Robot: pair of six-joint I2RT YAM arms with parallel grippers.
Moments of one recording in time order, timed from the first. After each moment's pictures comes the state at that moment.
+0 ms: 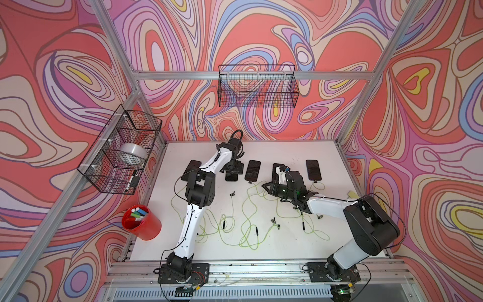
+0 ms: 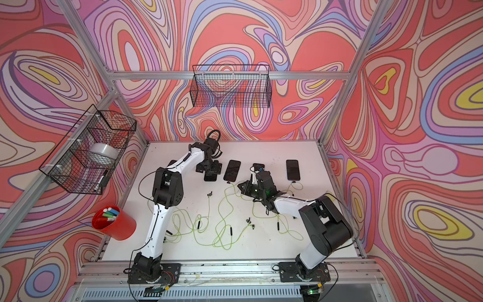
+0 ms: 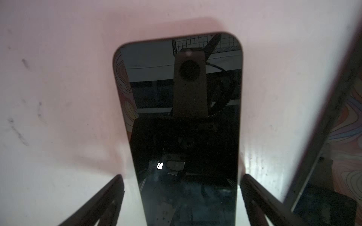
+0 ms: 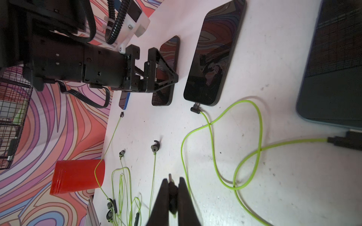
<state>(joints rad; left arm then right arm) -0.37 2.49 2.22 -1.09 -0.08 -0.28 0.49 1.60 0.73 0.35 -0.34 0.78</state>
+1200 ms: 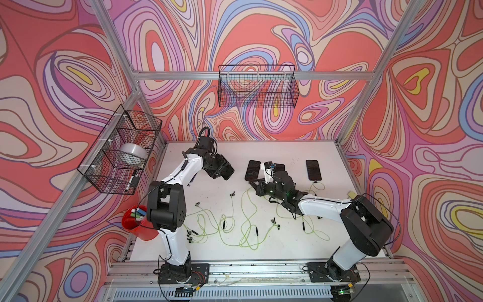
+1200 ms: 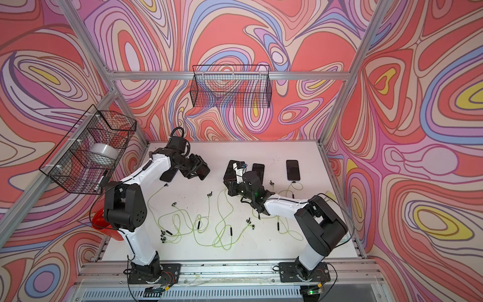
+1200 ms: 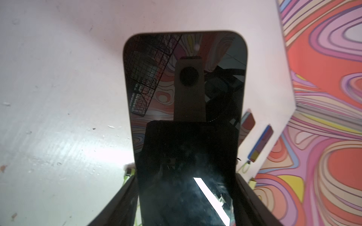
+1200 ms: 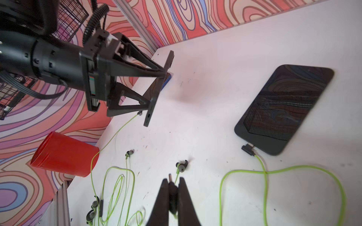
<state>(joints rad) -0.17 1.84 1.51 -0.71 0.41 -1.02 0.67 1.66 0.83 0.48 -0.20 0.53</state>
